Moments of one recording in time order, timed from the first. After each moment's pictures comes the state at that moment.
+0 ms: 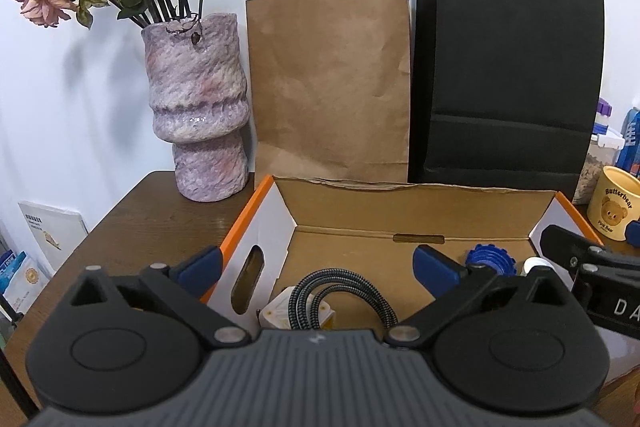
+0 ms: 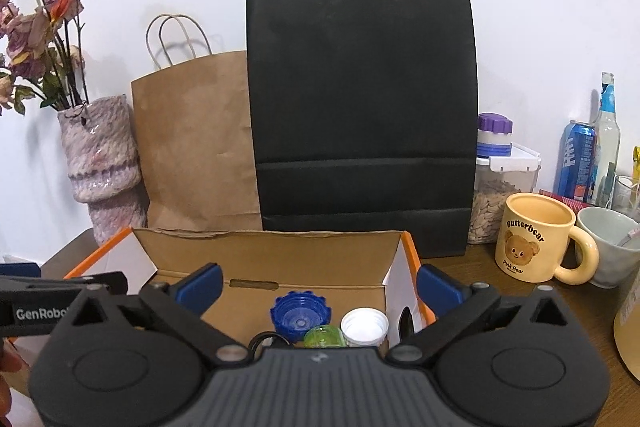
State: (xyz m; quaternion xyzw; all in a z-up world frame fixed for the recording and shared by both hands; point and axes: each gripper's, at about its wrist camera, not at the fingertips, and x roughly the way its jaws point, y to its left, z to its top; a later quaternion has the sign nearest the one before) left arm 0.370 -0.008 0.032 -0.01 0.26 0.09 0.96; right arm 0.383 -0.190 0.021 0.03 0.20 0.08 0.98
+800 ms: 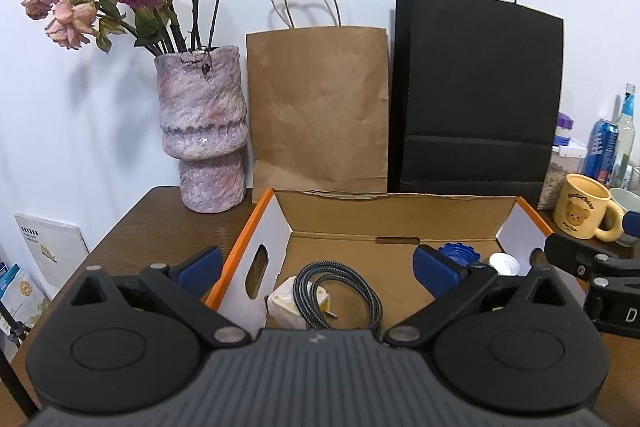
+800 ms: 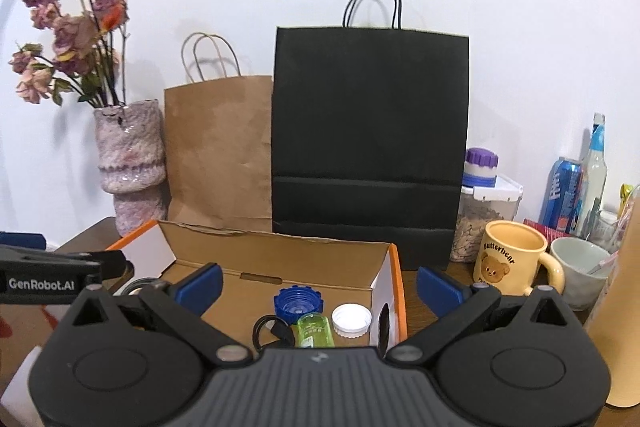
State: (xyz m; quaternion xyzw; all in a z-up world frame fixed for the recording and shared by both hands) left arm 0.312 -0.009 0.050 -0.01 0.22 0.06 0.97; right arm 0.320 -0.200 0.048 -0.01 0.17 0.10 0.98
